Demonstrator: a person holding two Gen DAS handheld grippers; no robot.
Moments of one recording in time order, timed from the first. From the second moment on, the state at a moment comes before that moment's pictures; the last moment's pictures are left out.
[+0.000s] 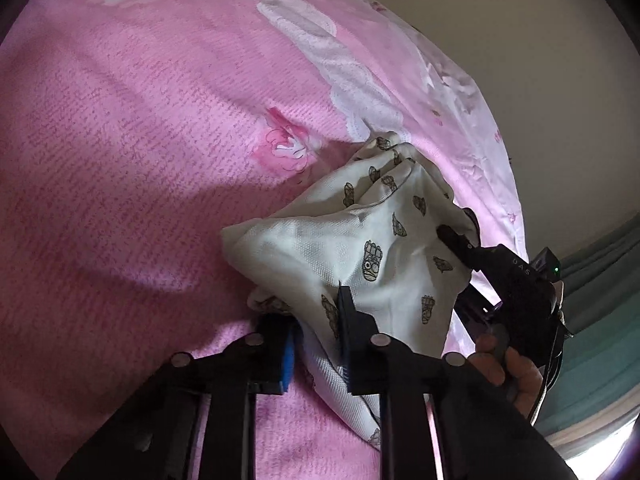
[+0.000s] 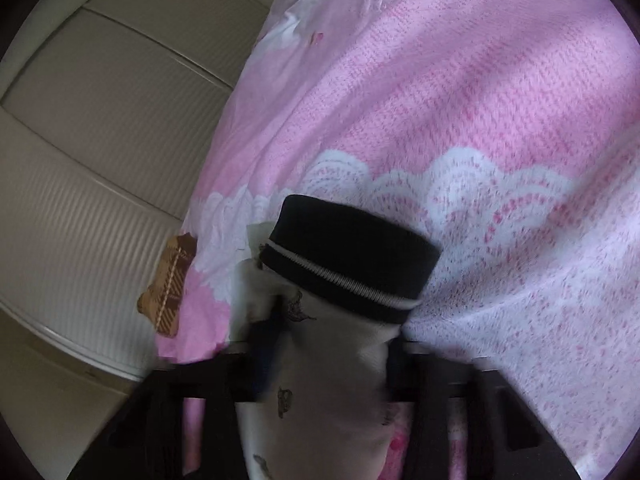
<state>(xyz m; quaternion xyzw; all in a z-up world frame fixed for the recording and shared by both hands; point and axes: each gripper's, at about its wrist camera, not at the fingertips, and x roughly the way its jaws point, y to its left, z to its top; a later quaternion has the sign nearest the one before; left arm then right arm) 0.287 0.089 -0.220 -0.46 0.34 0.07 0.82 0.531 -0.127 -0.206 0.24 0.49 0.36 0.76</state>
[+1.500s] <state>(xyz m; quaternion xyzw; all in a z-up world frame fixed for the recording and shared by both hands) 0.242 0.576 -0.117 -0.38 0.29 0.15 0.87 0.512 0.359 -0.099 0.19 0.45 0.47 0.74</state>
